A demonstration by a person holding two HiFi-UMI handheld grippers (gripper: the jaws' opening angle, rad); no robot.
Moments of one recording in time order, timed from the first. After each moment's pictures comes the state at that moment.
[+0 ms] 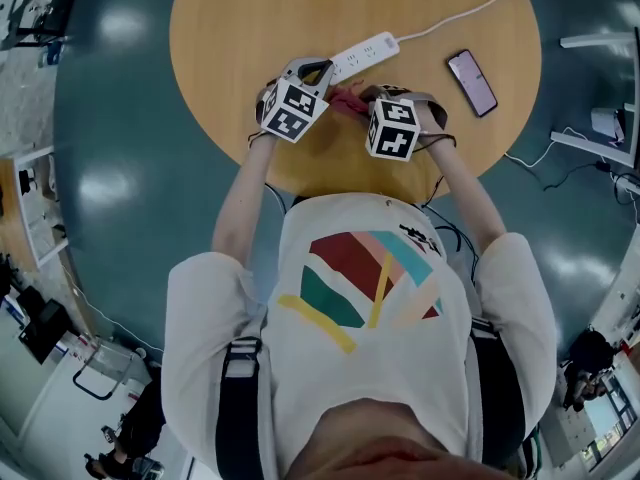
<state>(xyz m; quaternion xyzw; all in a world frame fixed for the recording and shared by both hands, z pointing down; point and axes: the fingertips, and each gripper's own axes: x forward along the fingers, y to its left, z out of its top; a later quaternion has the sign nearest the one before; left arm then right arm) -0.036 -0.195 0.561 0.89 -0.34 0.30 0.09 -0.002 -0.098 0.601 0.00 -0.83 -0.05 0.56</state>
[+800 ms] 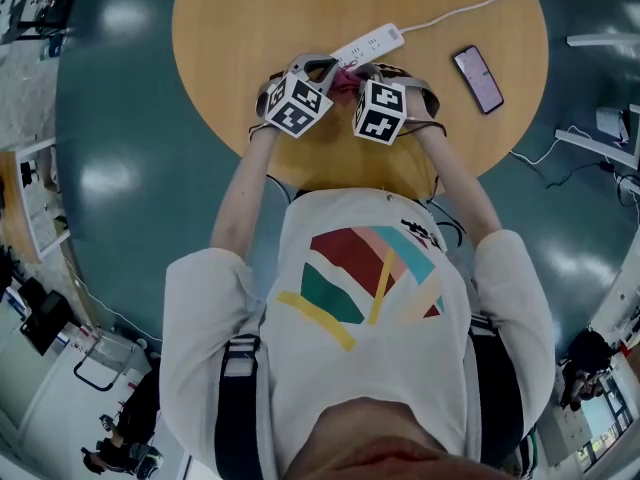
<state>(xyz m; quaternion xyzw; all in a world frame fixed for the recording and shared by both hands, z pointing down) -0.031 -0.187 0.582 0.89 -0.30 0.35 0.07 -0.020 -0.146 0.611 0.09 -0.82 -0.07 0.55</state>
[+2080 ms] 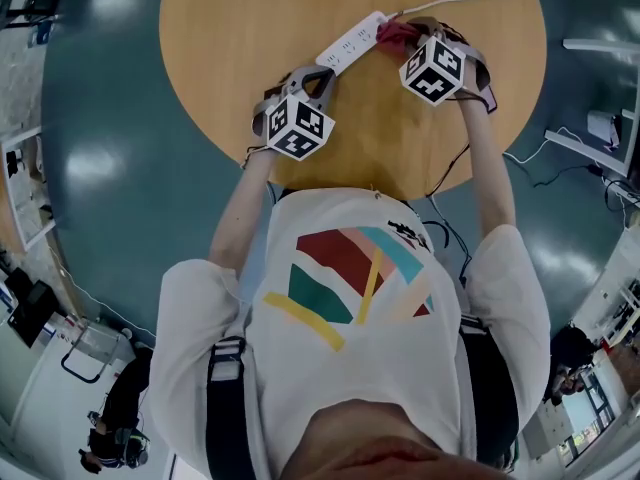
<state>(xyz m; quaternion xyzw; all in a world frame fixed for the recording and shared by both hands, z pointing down) -0.027 -0.169 0.576 0.87 -0.34 0.35 0.08 0.081 -0.282 0.569 0.22 -0.78 -0.12 0.57</state>
